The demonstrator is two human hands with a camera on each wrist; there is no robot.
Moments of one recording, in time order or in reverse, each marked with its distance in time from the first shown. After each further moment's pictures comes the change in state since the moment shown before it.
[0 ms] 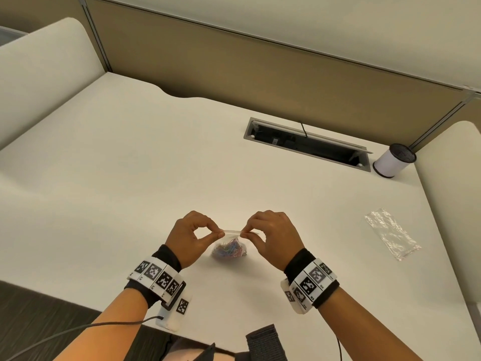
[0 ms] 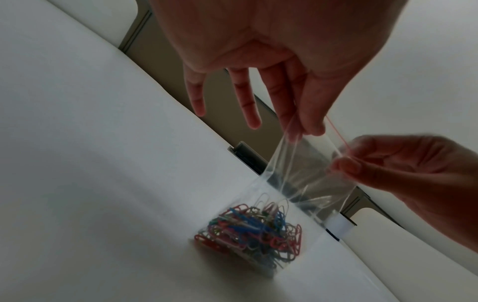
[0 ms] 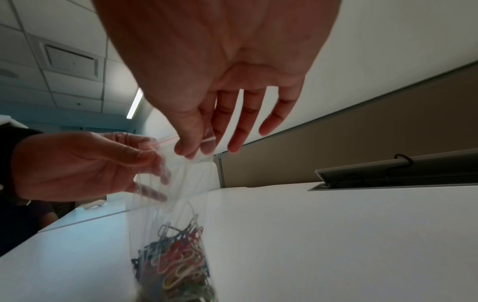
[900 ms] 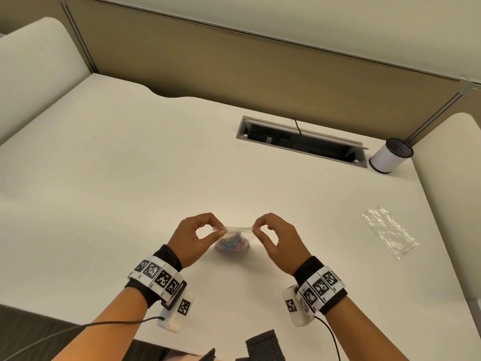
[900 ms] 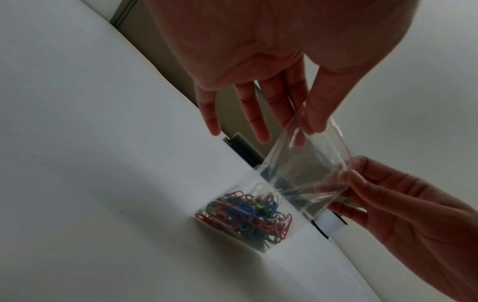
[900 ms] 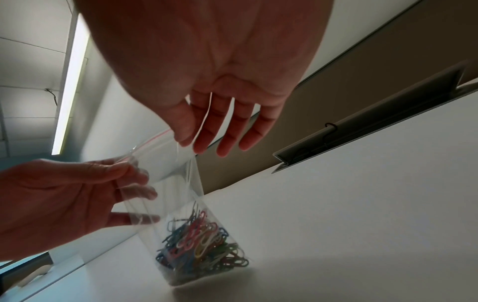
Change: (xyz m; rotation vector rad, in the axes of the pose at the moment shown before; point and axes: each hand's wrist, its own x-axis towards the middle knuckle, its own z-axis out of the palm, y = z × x) left_hand 0.025 0.008 0.016 -0.110 -0.151 -0.029; right_hand -0.013 0.036 0.000 0.413 0.035 0.162
